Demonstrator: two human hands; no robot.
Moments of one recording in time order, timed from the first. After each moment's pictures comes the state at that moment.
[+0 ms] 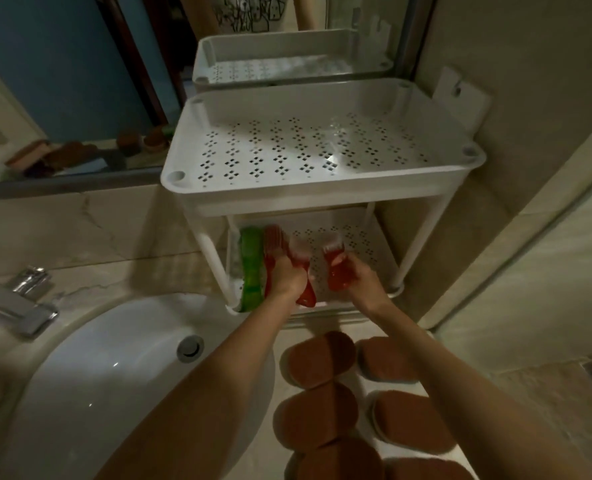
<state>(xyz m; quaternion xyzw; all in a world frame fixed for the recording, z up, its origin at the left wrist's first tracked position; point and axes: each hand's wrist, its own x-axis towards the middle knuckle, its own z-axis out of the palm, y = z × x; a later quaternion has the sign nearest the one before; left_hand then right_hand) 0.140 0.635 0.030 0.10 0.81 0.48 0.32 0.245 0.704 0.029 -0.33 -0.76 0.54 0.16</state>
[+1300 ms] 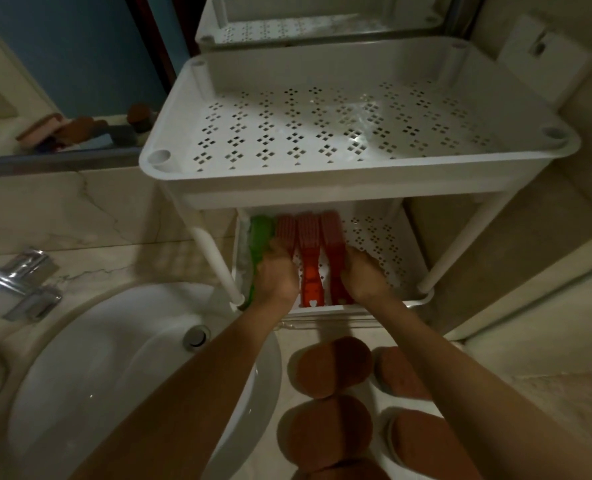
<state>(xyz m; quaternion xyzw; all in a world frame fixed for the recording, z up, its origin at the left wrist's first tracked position) 0.112 0.620 0.009 0.25 0.94 0.19 0.12 0.196 0.723 -0.009 -0.39 -0.87 0.32 0.02</state>
